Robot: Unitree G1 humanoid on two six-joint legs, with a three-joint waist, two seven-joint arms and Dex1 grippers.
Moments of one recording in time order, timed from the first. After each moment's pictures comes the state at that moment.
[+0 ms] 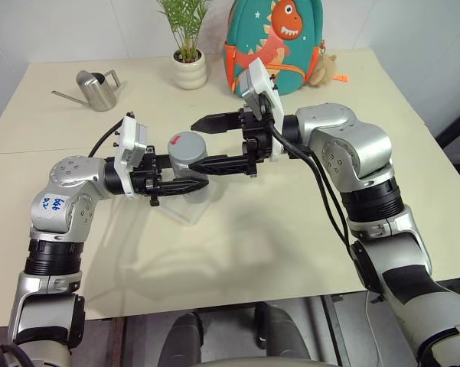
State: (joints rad) left arm -0.62 0.65 0.06 0.02 -0.56 0.42 -1.20; right arm -1.09 -0.35 0.21 0.14 0.50 0.66 1.15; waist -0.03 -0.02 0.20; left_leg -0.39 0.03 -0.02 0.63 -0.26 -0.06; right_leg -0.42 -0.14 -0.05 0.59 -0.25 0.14
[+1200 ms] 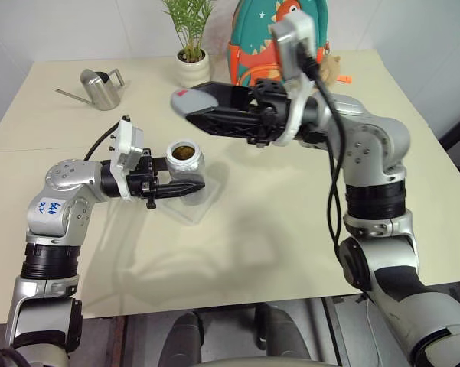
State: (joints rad) left arm -0.58 0.67 0.08 0.01 -0.56 0.41 -1.20; right arm -1.04 -0.30 -0.05 0.03 0.73 0.84 1.02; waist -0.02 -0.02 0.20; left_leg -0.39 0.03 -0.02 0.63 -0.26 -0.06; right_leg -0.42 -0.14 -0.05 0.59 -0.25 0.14
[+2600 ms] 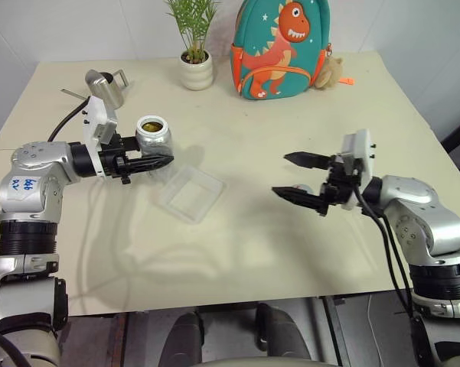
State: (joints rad) left arm -0.77 0.76 0.08 0.37 -0.38 0.32 -1.18; right arm -0.54 -0.59 -0.03 -0.19 0.57 0.51 0.98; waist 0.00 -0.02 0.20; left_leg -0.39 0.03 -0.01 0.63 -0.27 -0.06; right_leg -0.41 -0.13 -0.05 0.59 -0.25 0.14
